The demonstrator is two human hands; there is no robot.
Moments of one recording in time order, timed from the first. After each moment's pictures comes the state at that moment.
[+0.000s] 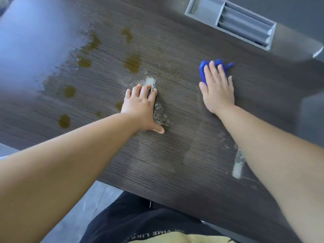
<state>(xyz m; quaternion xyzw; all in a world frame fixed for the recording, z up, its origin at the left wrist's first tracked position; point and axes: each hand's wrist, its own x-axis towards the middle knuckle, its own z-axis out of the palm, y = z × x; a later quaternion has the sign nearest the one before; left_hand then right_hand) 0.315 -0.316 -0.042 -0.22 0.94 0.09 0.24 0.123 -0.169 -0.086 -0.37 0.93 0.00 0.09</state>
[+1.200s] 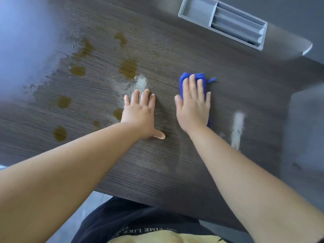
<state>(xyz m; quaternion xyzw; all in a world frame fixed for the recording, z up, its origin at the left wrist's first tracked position) 0.312 -0.316 -0.043 -0.20 0.94 0.10 0.26 0.207 -0.197 -0.088 -0.29 0.95 -0.06 0.06</state>
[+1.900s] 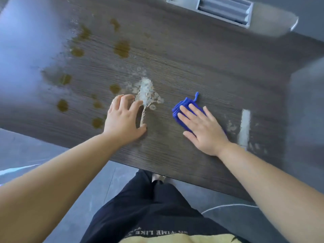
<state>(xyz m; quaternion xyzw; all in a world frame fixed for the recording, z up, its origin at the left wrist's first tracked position) 0.404 -0.267 -0.044 -0.24 0.95 0.17 0.07 0.257 -0.045 -0.086 -0.58 0.81 -0.01 0.09</state>
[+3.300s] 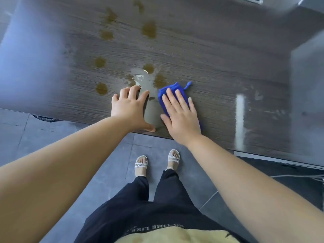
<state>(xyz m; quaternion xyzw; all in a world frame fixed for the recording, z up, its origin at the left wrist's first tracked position) 0.482 -0.335 -0.046 -0.17 0.96 0.09 0.21 0.416 -0.169 -0.088 -0.41 0.91 -0.04 0.09</state>
